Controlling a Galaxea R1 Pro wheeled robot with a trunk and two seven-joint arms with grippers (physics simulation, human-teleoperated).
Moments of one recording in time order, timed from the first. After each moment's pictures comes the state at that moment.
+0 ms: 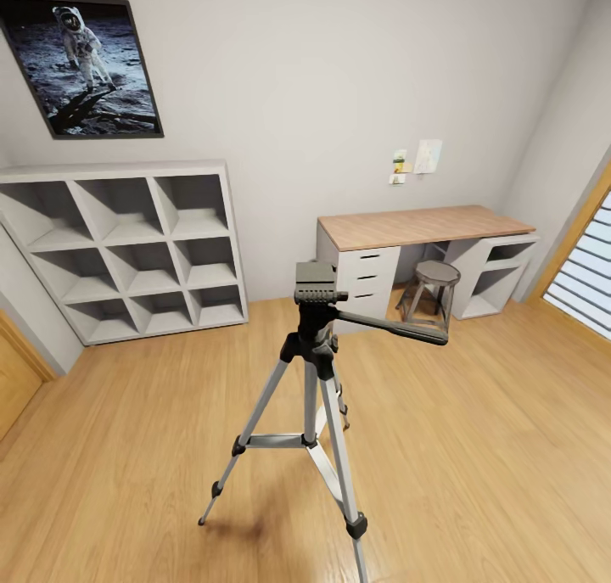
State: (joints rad) left arm -0.21 0.01 -0.39 -0.03 0.86 -0.06 -0.01; right arm -0.12 -0.13 -0.09 -0.05 0.09 -0.09 0.16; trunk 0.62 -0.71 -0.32
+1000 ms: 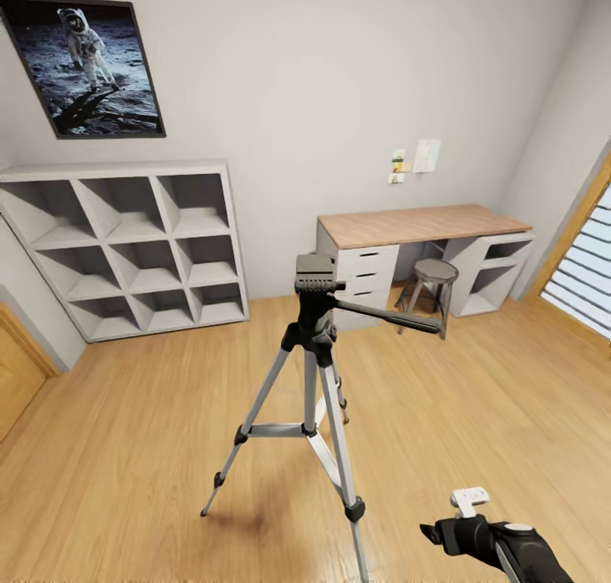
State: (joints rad) left arm -0.21 0.01 -0.39 -0.03 0.86 -0.06 -0.01; right arm -0.27 -0.19 -0.09 -0.86 0.09 0.46 0.43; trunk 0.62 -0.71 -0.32
